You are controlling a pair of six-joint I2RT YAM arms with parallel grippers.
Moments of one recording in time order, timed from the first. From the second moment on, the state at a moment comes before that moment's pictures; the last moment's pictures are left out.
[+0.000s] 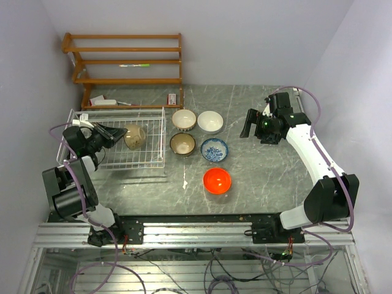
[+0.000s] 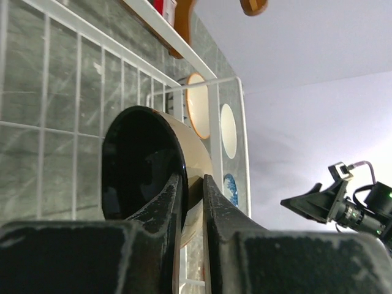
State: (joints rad) left arm 0.40 1.53 0.58 0.63 0.91 -0.91; right arm 0.17 1.45 1.28 -0.81 -0.14 0.36
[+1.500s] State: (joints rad) left arm 0.23 1.41 1.04 -0.29 0.34 -0.44; right arm 0.17 1.45 1.22 -0.78 -0.17 0.36
